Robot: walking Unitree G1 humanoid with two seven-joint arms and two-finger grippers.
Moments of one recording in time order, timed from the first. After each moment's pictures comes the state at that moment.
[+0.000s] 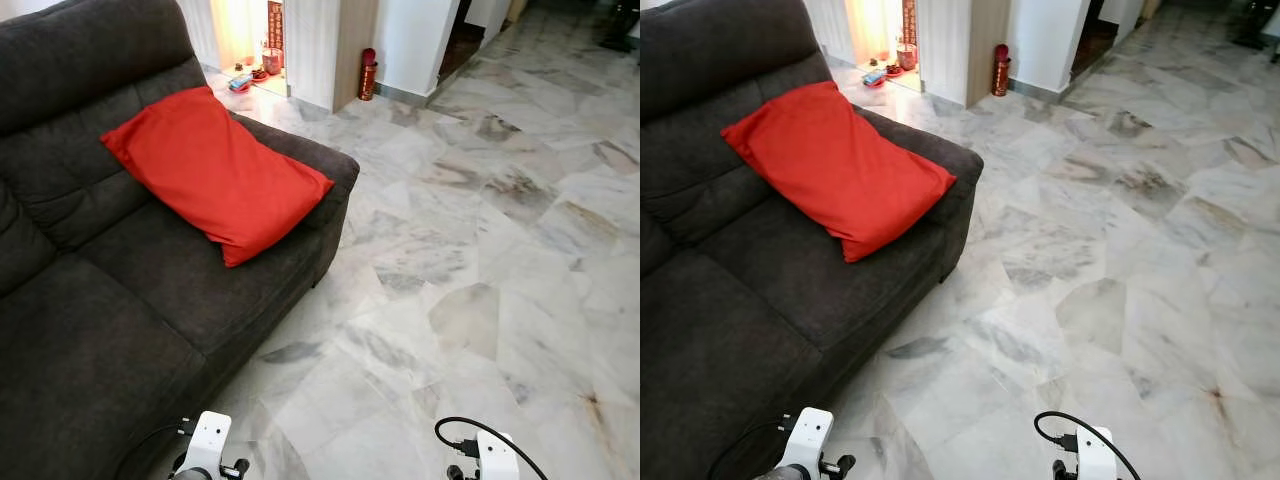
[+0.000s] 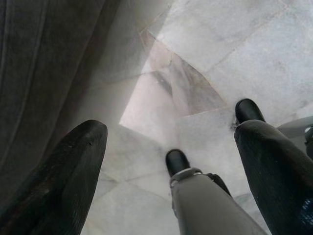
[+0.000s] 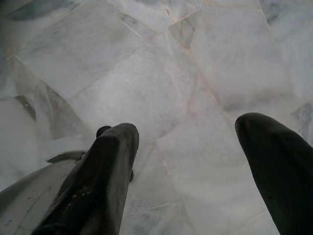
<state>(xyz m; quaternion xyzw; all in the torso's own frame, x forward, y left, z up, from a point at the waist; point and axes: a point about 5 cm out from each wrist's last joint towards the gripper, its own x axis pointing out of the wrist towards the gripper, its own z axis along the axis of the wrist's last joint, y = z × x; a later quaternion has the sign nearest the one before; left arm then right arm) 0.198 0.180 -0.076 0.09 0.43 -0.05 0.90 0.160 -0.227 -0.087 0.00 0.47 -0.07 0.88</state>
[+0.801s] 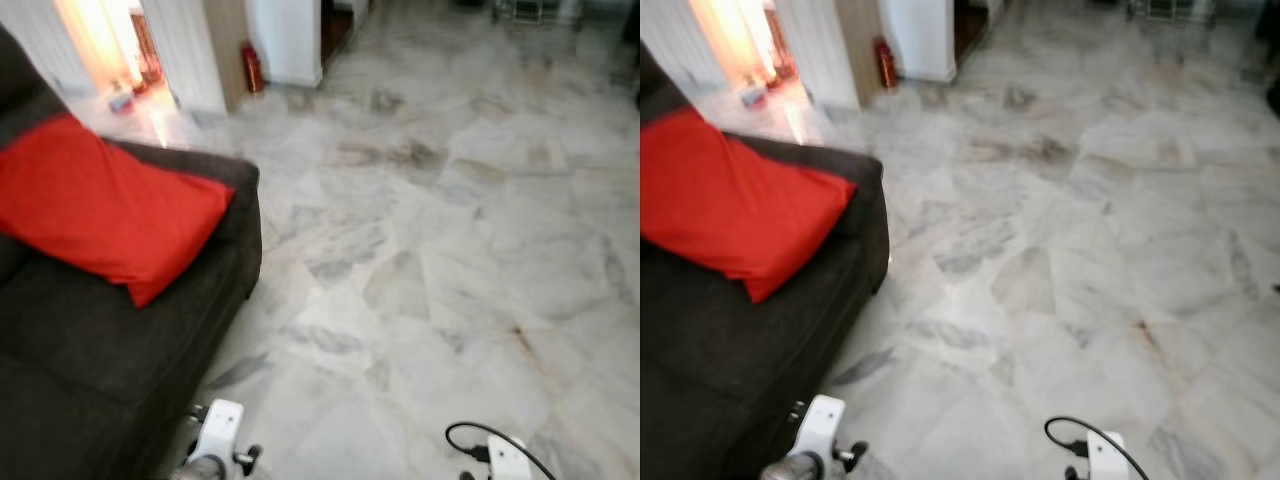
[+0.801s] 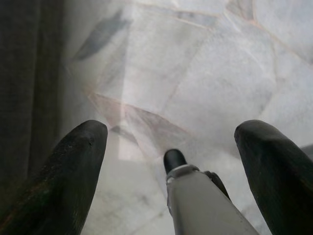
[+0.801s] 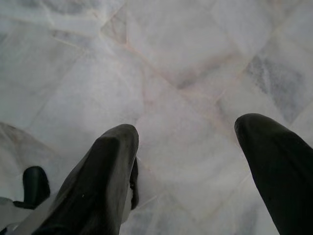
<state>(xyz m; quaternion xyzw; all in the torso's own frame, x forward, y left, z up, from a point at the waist) 0.210 0.170 -0.070 0.08 0.41 -0.07 0.91 0.166 -0.230 -0.083 0.00 0.46 -0.07 0.89</state>
